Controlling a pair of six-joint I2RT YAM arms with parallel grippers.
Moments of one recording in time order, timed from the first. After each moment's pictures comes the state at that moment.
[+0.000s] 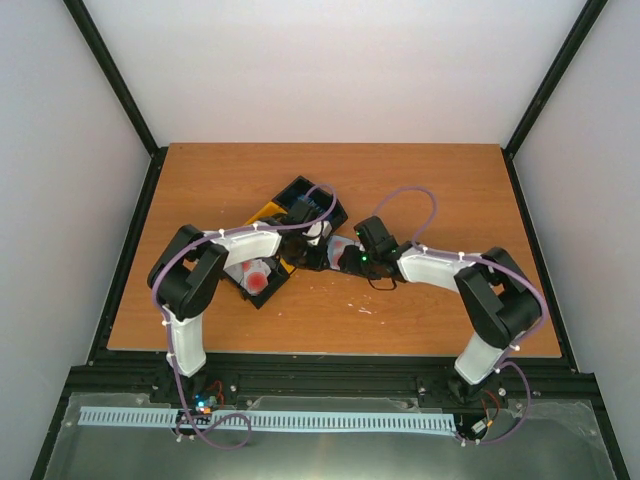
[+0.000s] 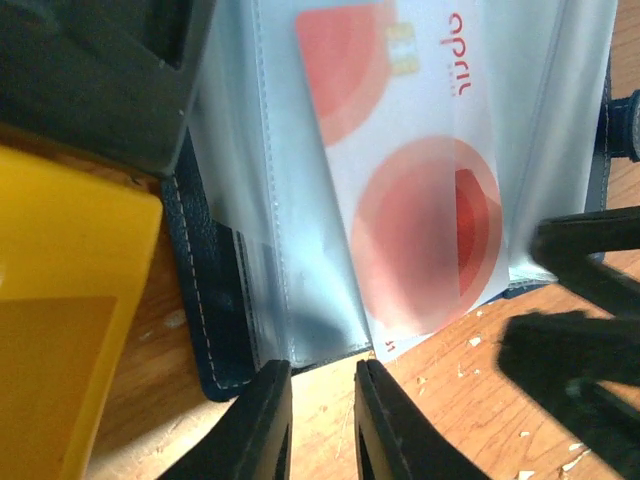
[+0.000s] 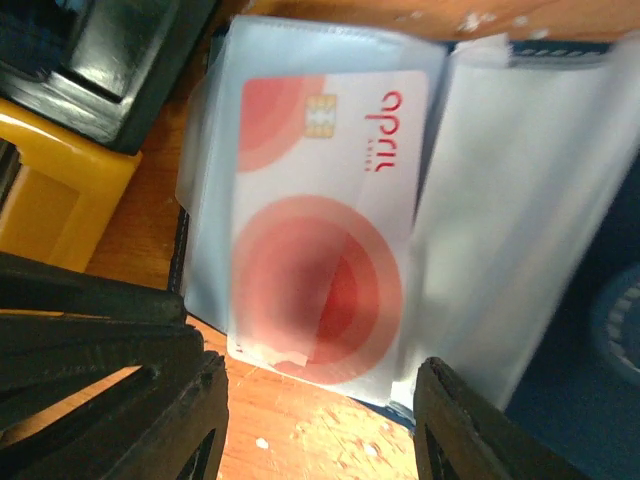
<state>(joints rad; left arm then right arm) -0.62 1.91 1.19 -0.41 0.34 -0.38 0.62 1.70 0.89 -0.15 -0.15 0.76</state>
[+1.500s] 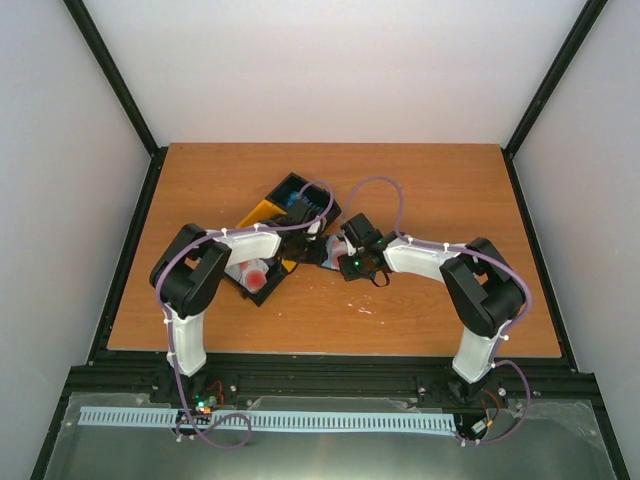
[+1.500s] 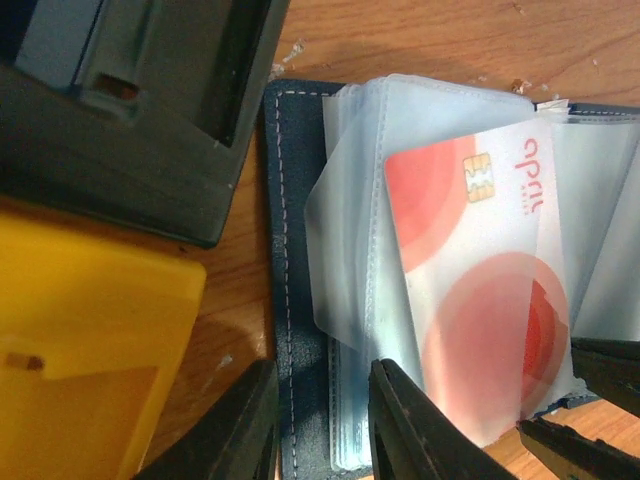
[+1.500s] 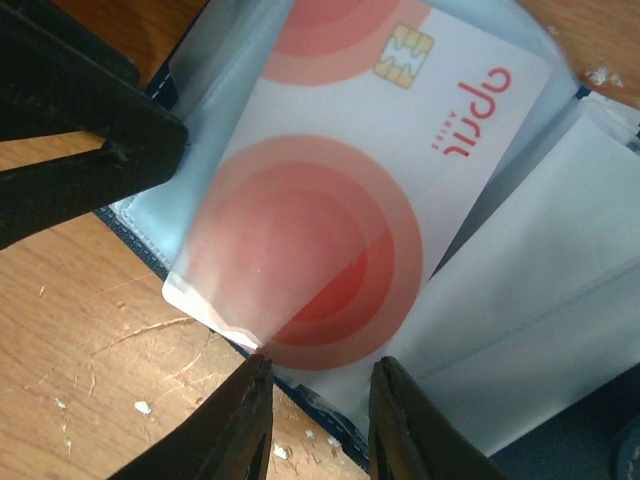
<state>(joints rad) -0.61 1.93 1.16 -0.28 0.21 -0.45 0.66 1.78 1.02 -0.36 -0.06 0.25</state>
